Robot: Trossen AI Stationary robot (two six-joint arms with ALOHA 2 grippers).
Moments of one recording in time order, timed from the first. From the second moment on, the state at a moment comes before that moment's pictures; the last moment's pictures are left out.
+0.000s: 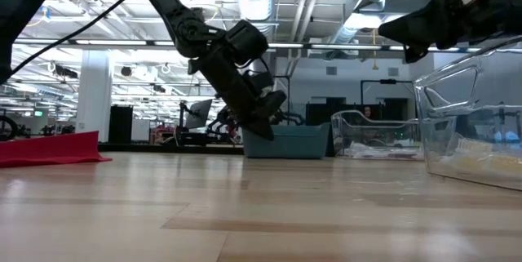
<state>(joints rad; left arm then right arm) 0.31 1.97 1.11 0.12 -0.27 -0.24 0.15 0.72 0.16 0.47 0.17 0.04</state>
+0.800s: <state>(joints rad) 0.15 1.79 1.08 0.06 -0.25 -0.24 0.15 0.71 0.16 0.46 0.17 0.01</state>
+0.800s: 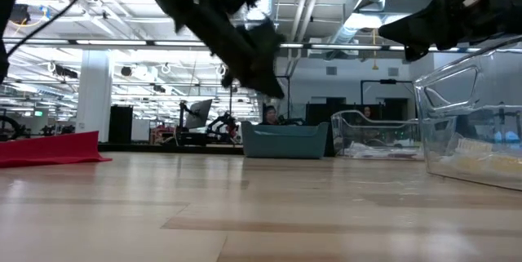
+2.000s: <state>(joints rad) -0.36 1.32 0.72 0.39 -0.31 -0.15 0.06 0.00 0.01 0.04 0.18 -0.03</state>
